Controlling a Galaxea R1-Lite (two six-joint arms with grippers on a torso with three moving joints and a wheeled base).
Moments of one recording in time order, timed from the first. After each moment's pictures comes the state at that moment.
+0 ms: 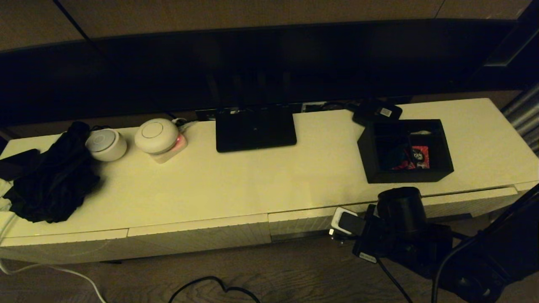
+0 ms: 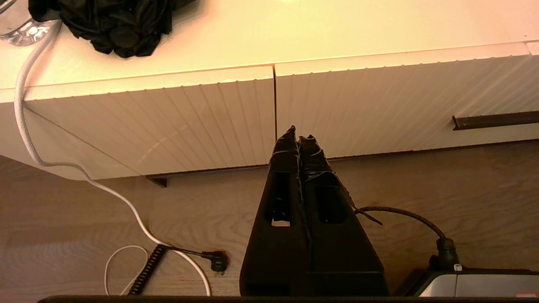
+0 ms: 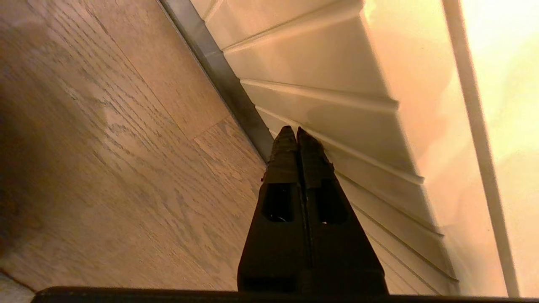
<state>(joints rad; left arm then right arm) 0.00 0.00 0.00 0.00 0.00 0.00 0.52 1.94 -0.65 -0.76 -0.22 -0.82</state>
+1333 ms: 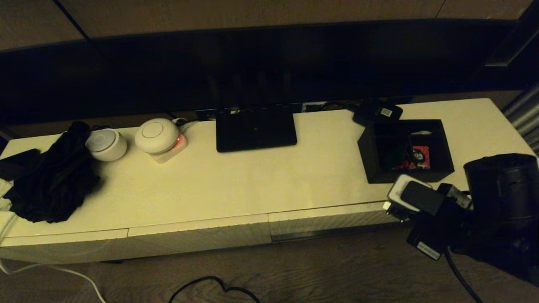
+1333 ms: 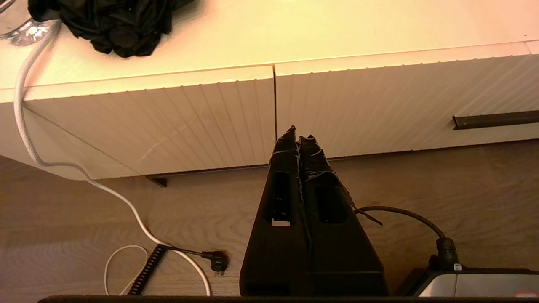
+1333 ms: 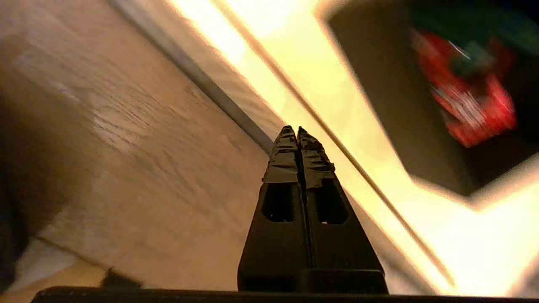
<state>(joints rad) 0.00 0.00 0.00 0.00 0.00 0.00 0.52 1.44 -0.70 -0.23 -0.37 -0.64</state>
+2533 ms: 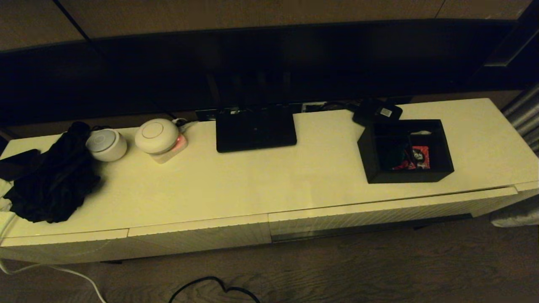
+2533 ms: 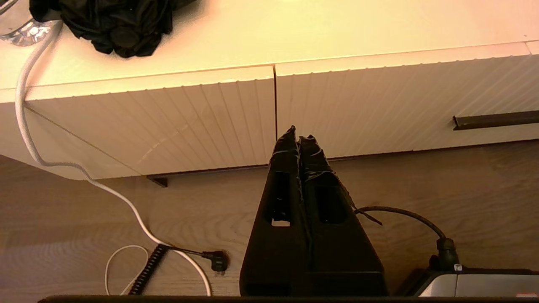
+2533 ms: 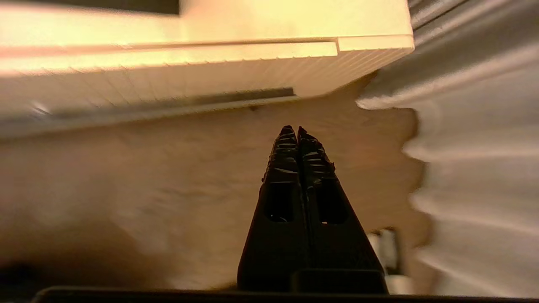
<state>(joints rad) 0.00 0.00 0.00 0.00 0.00 0.00 -0.02 0.75 -0.56 0.08 -0.31 -0.11</state>
